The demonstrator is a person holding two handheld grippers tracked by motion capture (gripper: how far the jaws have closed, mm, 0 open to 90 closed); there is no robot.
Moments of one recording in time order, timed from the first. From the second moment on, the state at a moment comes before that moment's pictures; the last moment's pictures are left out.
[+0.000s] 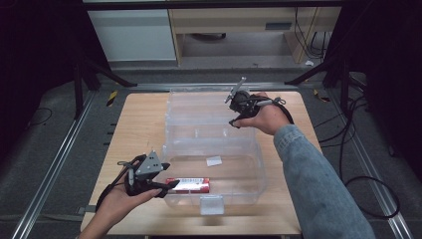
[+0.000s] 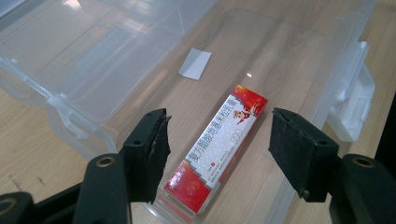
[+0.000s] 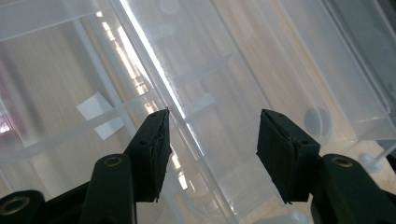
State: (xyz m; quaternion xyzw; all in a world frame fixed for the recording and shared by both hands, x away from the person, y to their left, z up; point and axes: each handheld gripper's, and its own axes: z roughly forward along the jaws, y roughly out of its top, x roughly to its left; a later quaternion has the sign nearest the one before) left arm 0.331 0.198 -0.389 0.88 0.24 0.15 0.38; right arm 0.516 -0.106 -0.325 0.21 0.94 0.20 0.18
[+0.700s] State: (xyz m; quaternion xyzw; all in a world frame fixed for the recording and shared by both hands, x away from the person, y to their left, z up) left arm 0.326 0.203 -0.388 0.89 0.23 0.14 0.37; right arm 0.509 -0.100 -0.327 0.17 0.95 0.18 0.17
